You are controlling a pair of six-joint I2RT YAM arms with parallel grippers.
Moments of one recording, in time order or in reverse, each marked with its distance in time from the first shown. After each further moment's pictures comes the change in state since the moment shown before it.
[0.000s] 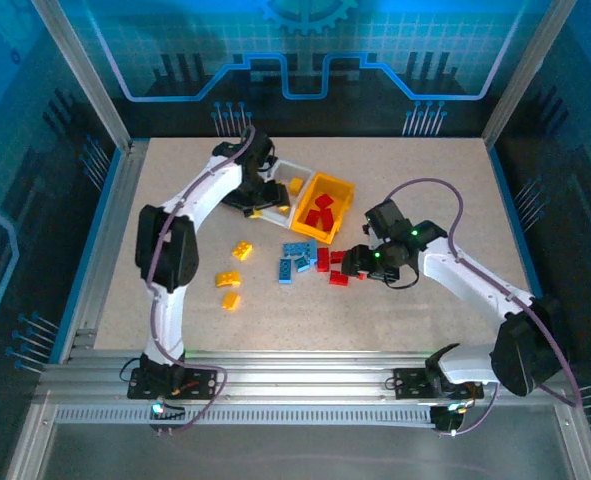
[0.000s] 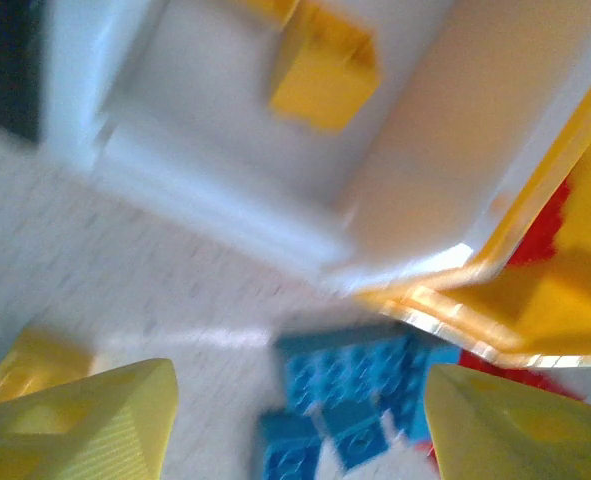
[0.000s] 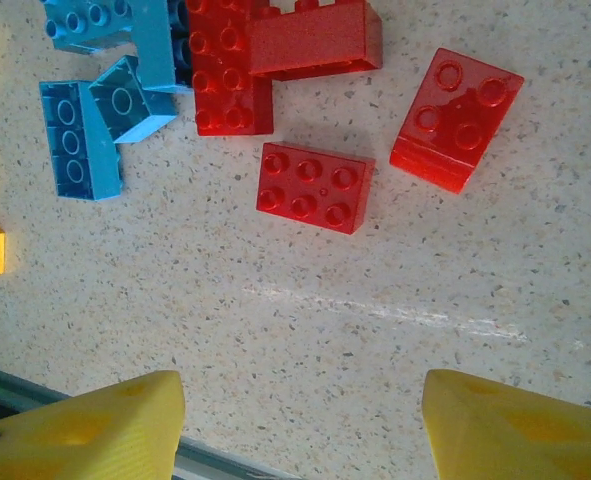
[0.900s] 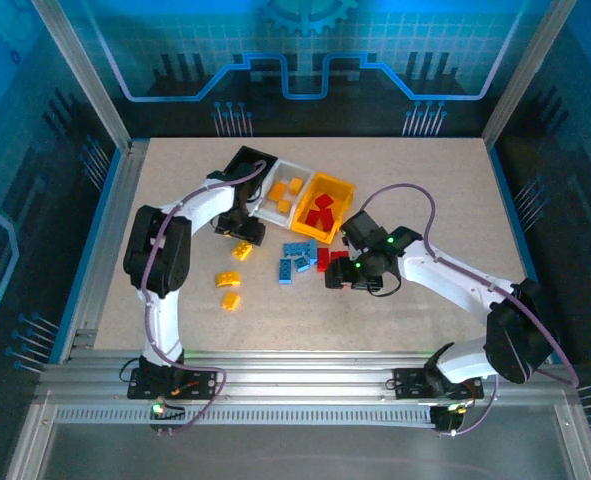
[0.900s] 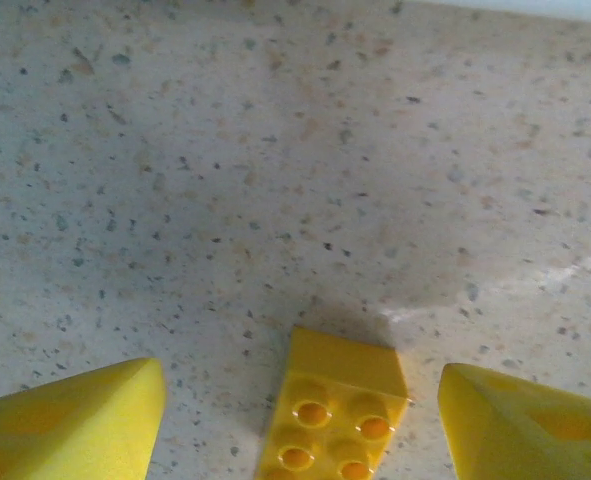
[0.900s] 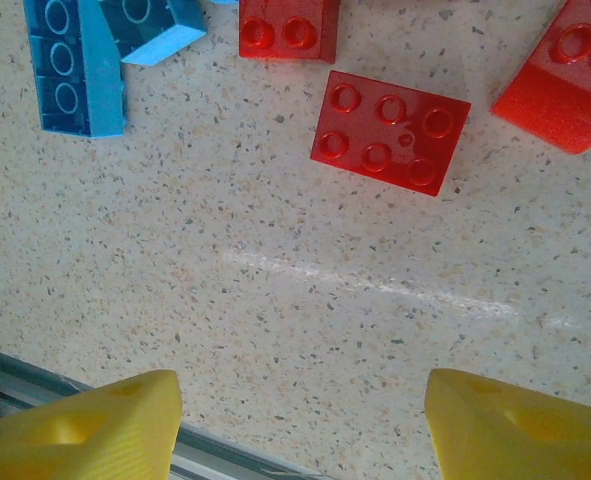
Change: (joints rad) left arm 0.045 -0.032 -0.323 0.142 -0.250 0.497; right arm 0.153 0.074 0.004 0.029 0.041 0.057
